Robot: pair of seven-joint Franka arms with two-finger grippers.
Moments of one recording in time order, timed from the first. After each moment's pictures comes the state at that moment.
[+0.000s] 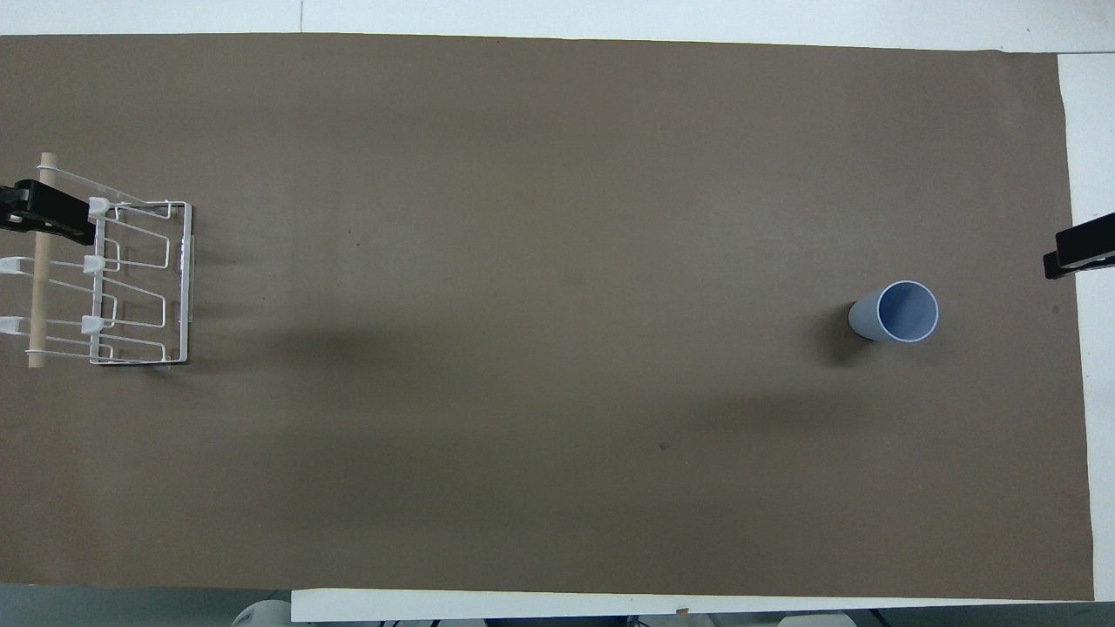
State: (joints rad) left arm -0.05 0.05 0.01 -1.62 0.06 1.59 0.05; right arm -0.10 -0.02 -0.02 -1.54 -0.04 1.43 -0.07
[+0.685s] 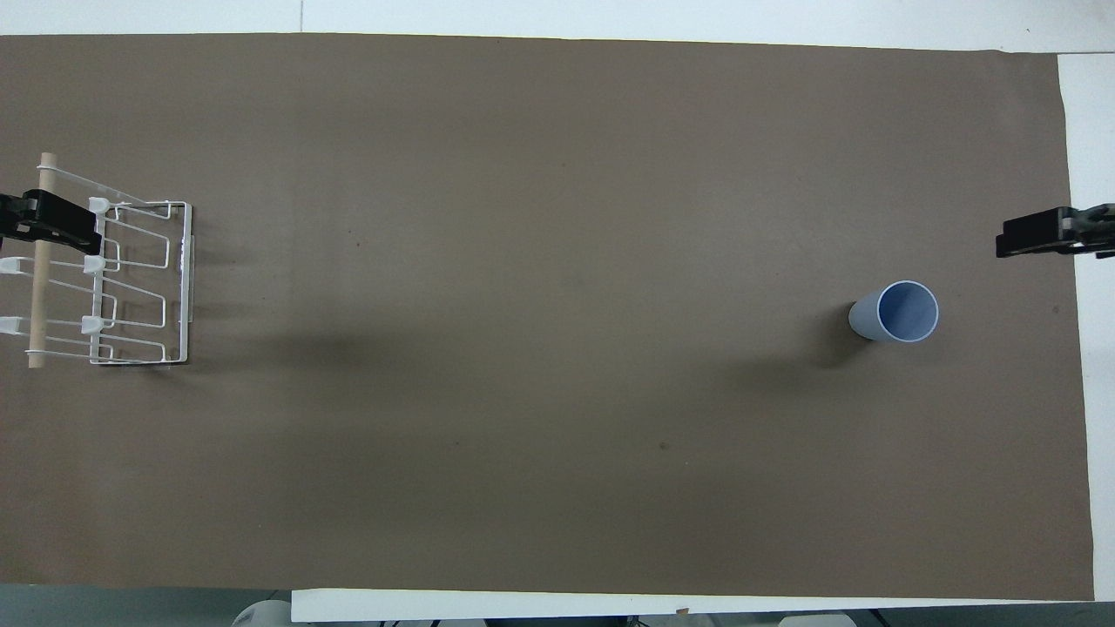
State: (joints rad) left arm -0.05 0.04 0.01 -1.65 0.06 1.58 0.05; right arm -0.10 -0.10 -0.02 -1.91 -0.04 1.86 -0.08
